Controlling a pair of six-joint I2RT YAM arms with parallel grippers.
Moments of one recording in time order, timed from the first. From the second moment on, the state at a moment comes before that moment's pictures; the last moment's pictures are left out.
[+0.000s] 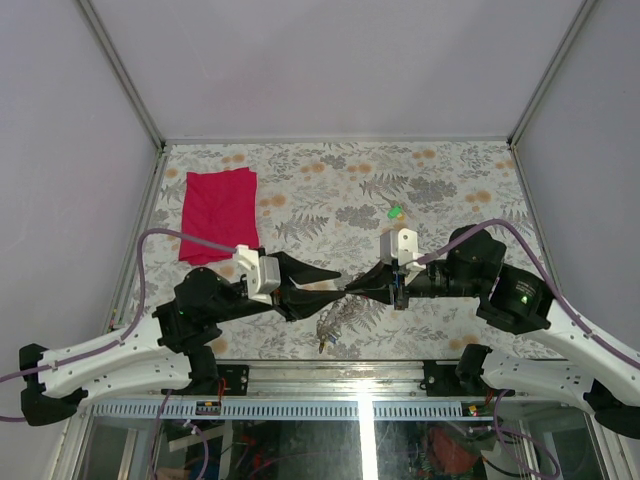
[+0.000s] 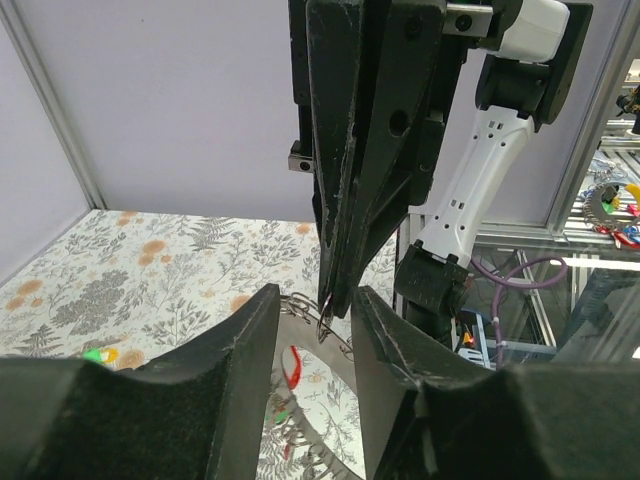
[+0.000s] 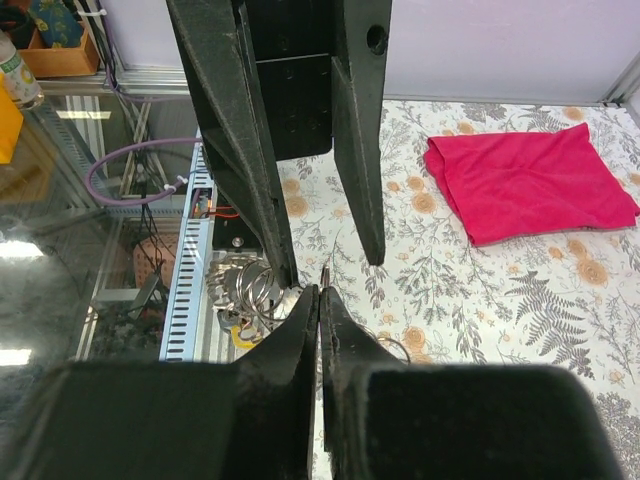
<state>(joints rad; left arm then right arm) -1.16 0.73 0.71 0.28 0.23 -0.02 1.02 0.84 1.10 -0.42 -0.49 -0.15</state>
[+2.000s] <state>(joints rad) -1.16 0.75 0.87 0.08 0.32 -0.06 1.02 0.81 1.10 -0.32 -0.57 -0.08</state>
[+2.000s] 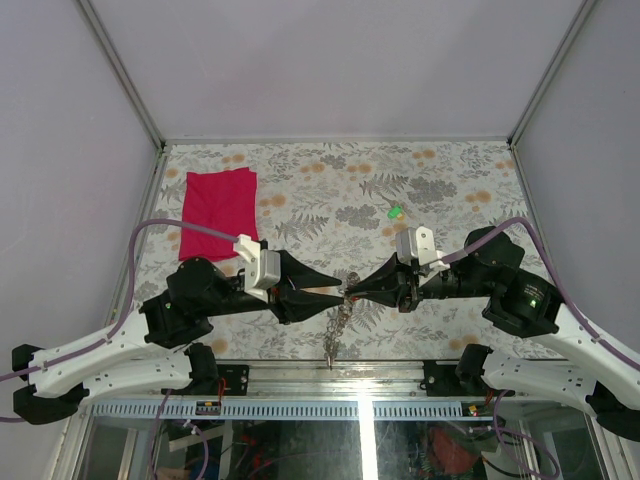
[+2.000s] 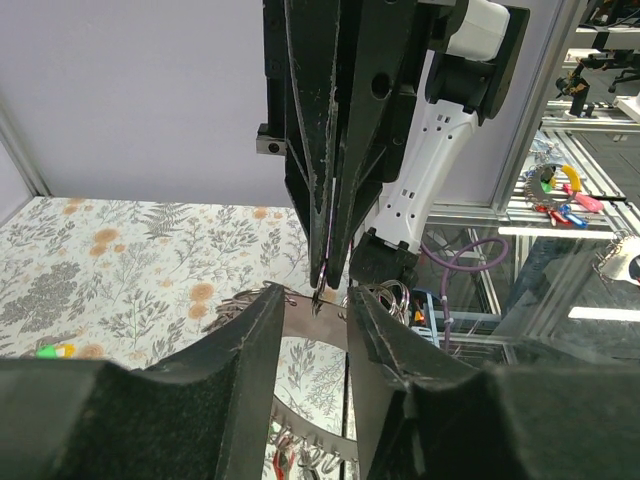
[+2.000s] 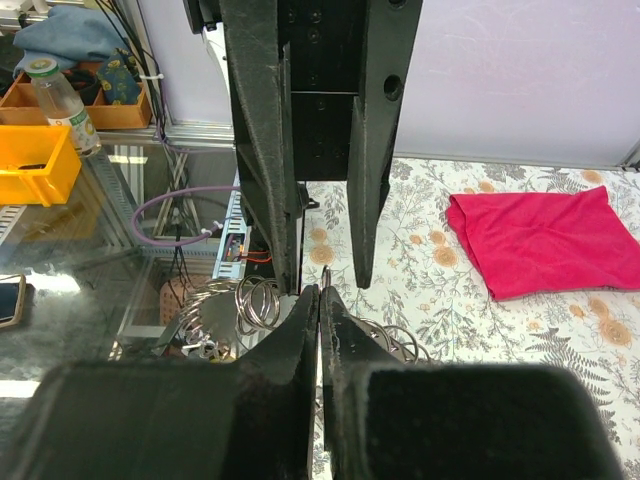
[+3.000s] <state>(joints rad) -1.16 0.77 0.87 0.06 0.30 -0.06 1.02 0.78 1.10 -0.31 -0.53 -0.07</state>
